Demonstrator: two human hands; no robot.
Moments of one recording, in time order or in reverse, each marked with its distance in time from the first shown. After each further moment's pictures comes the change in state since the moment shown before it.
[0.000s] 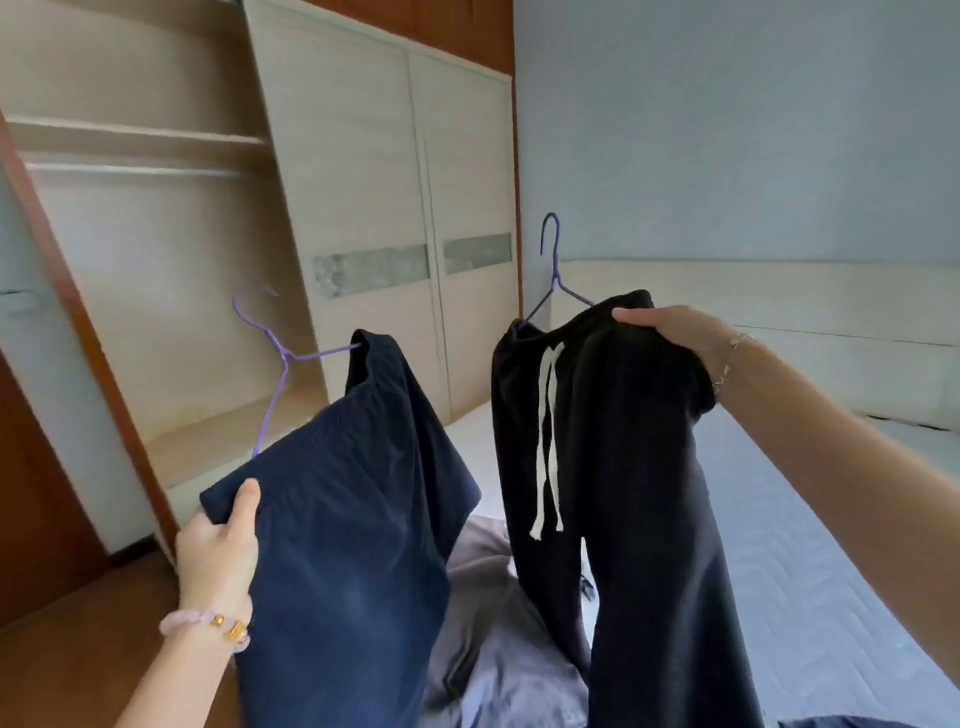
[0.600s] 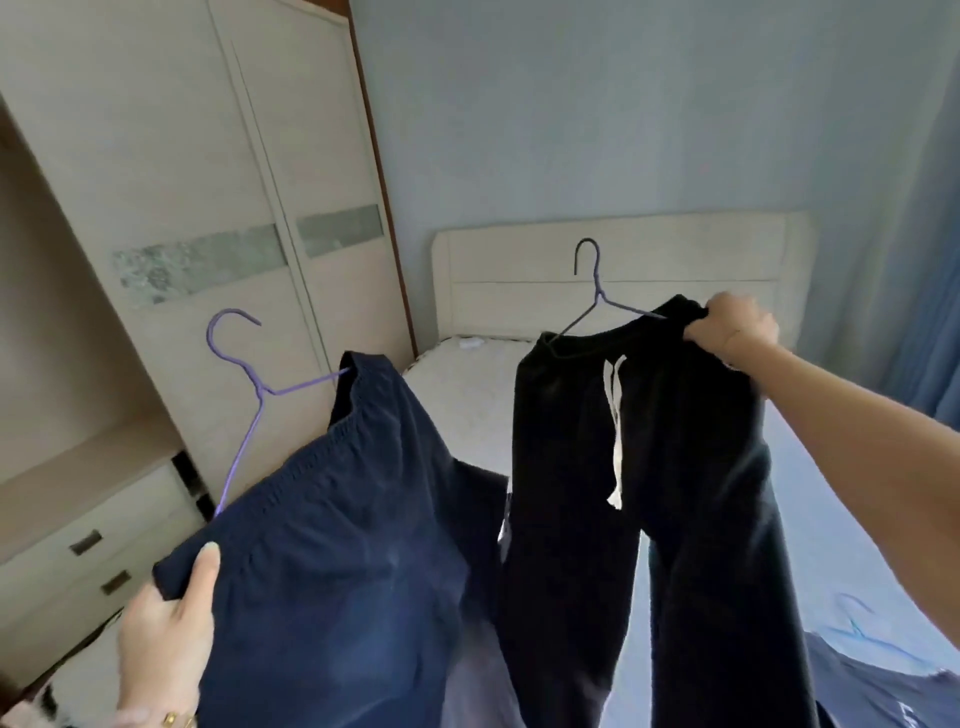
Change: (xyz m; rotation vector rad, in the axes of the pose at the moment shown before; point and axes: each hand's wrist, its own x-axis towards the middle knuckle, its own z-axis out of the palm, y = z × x) left_hand 0.037 -0.045 0.143 0.296 -0.288 -0.019; right_hand 0.117 0.093 -0.180 -0.905 0.804 0.150
